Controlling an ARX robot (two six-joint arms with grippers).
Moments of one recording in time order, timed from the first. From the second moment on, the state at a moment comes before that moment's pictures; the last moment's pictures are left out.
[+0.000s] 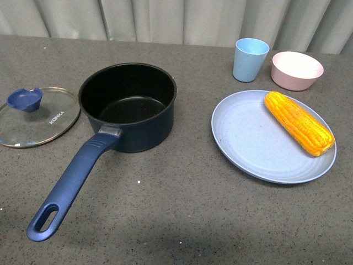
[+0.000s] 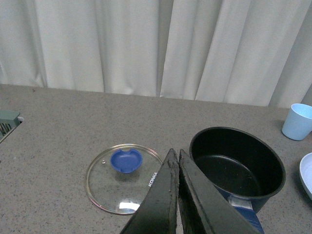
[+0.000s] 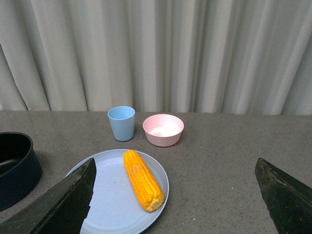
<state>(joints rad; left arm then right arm) 0.00 0.68 0.02 0.67 0.00 -0.01 0.00 0.00 0.01 0.00 0.00 -0.01</state>
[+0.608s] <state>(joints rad) 0.00 0.28 0.02 0.28 0.00 -0.01 0.00 0.00 0.01 0.00 0.00 -0.01</state>
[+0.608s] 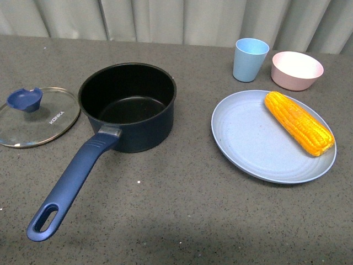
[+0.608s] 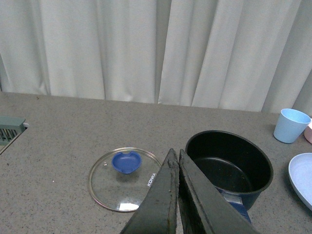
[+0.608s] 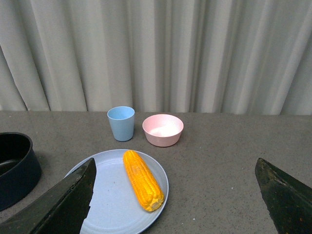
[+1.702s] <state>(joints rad) 0.00 0.01 0.02 0.00 0.00 0.00 -0.01 0.95 0.33 0.19 -0.10 -0.20</state>
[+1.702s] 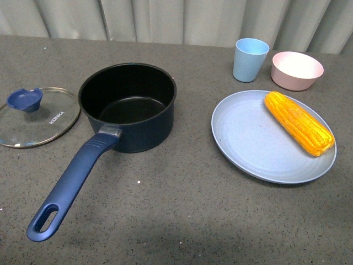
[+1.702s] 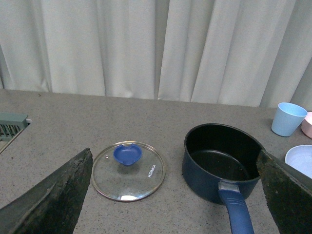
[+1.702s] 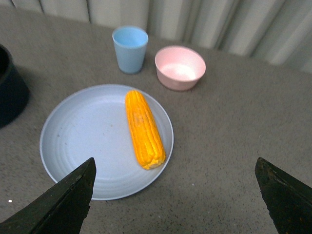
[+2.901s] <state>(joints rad) 0.00 0.01 0.02 0.00 0.00 0.00 0.10 2.06 1.02 0.01 0.02 -0.10</state>
